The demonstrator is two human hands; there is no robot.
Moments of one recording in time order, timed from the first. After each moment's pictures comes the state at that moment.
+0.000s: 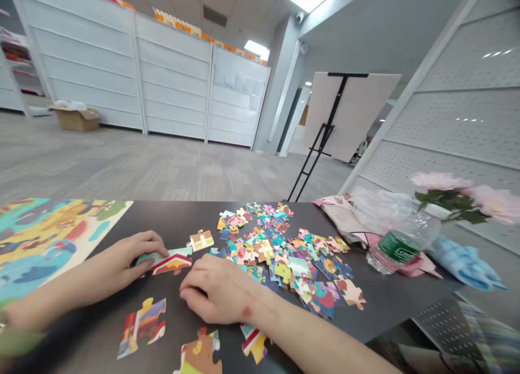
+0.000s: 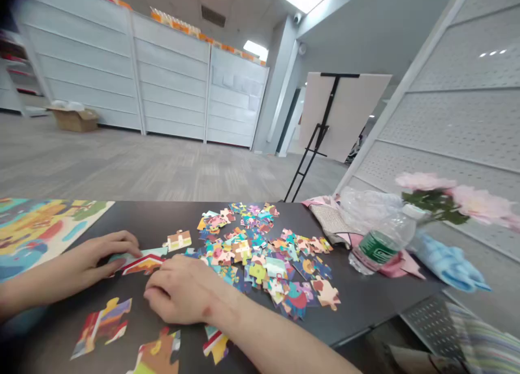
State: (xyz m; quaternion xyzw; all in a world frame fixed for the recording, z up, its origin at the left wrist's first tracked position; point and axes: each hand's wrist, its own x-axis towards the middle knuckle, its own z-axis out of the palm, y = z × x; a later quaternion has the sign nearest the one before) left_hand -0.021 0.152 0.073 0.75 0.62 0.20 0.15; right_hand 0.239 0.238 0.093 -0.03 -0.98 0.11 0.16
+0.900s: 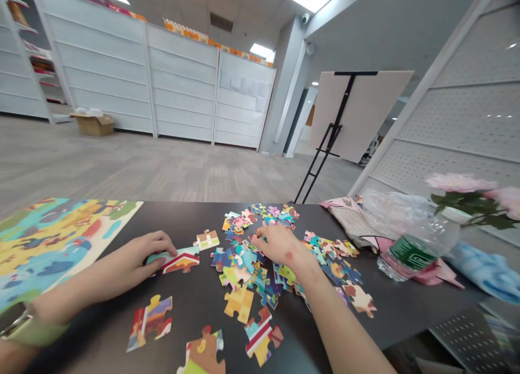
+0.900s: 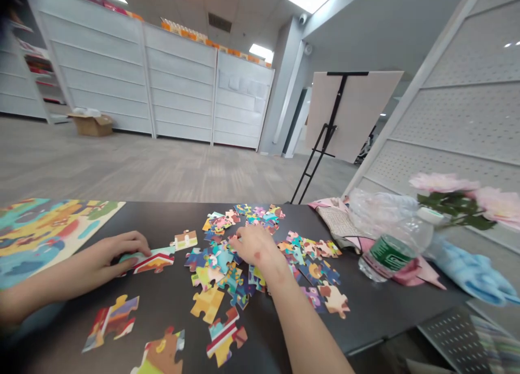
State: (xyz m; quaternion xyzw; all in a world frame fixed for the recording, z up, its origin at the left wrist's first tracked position) left_hand -0.010 0.152 0.082 0.74 0.63 0.19 0.15; right_hand 0.299 0.318 0.134 -0.42 -0.90 0.09 -0.02
